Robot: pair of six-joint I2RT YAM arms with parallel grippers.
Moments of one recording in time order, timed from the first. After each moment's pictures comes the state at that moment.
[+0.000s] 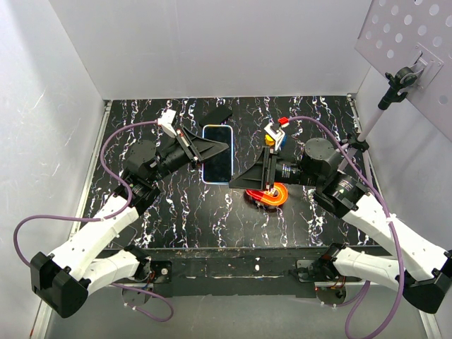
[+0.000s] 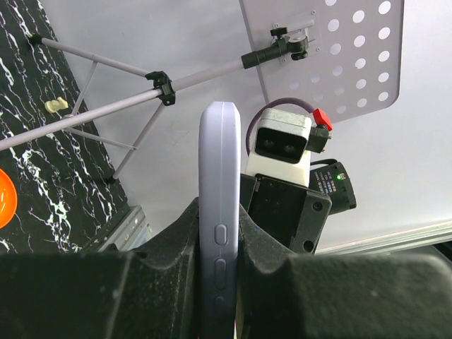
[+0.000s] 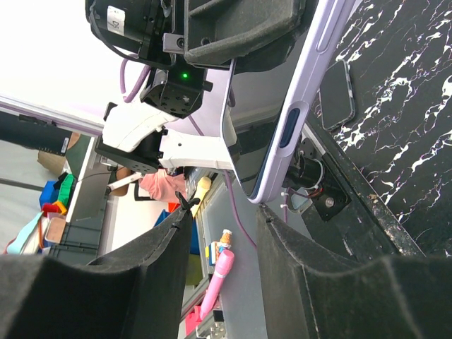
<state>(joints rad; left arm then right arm) -0.58 1.00 0.87 0.28 0.43 -1.32 0.82 0.98 1.04 -0.14 -0.61 1.00</state>
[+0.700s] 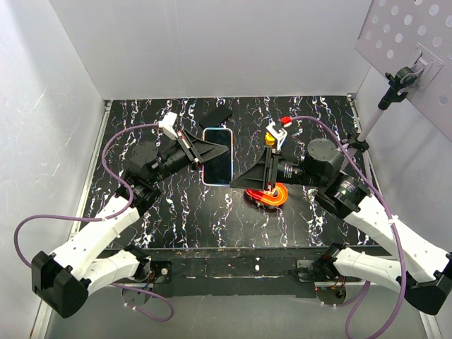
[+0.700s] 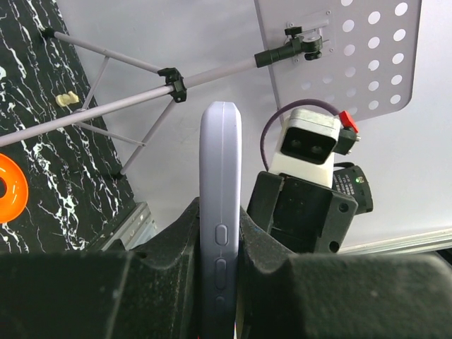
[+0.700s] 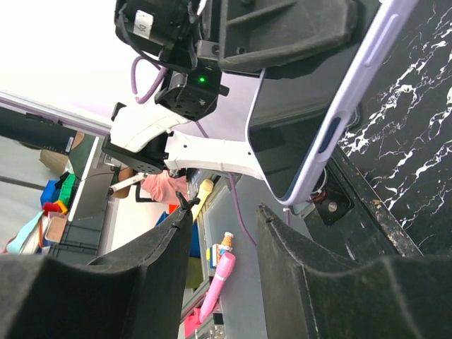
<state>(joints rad) -0.58 1.00 0.85 0.28 0.43 -1.32 0.82 0.96 1.04 -0.13 -0.61 1.00</state>
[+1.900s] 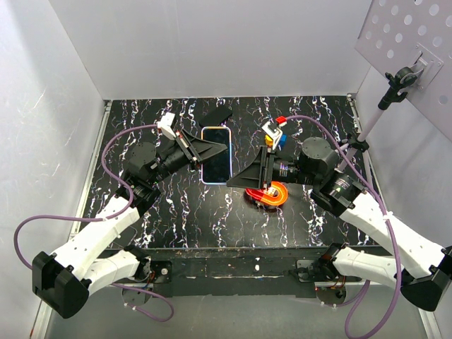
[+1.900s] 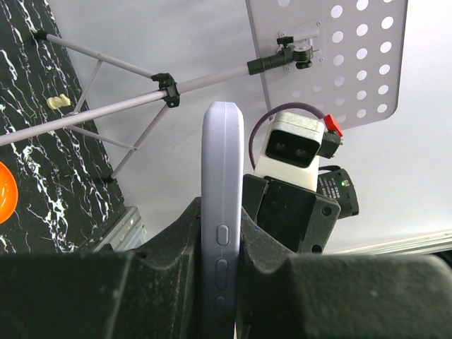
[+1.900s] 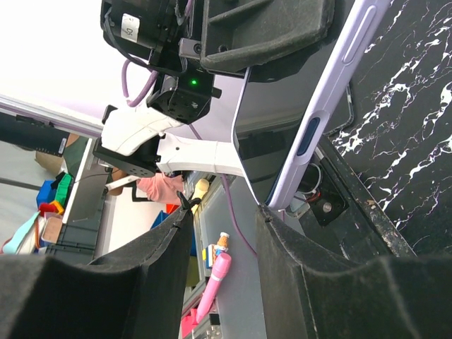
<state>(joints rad) -0.56 1.00 0.83 0.32 0.43 -1.37 0.82 1.00 1.04 -0.11 -0.60 0.99</state>
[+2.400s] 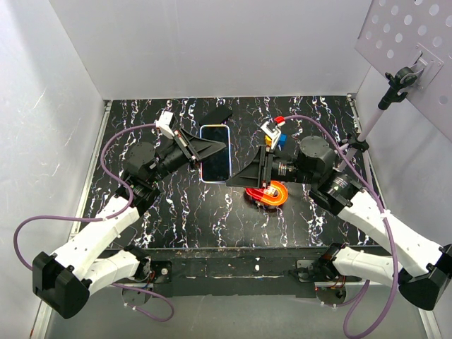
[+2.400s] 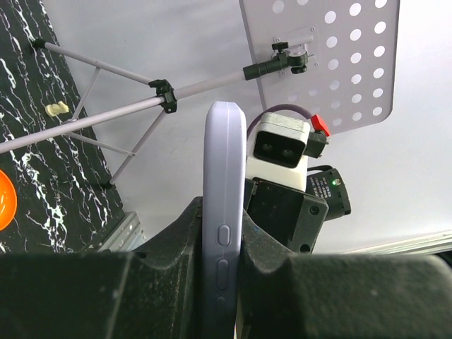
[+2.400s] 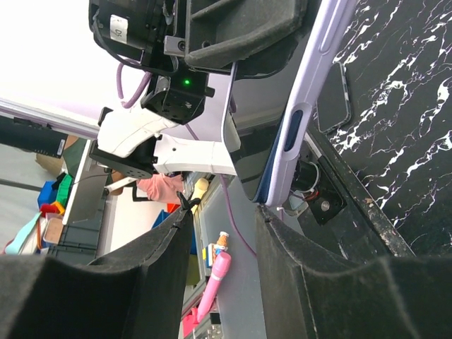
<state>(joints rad) -0.56 1.00 0.83 0.34 0.43 -1.37 0.81 1.01 1.03 -0.11 -0.62 0.99</state>
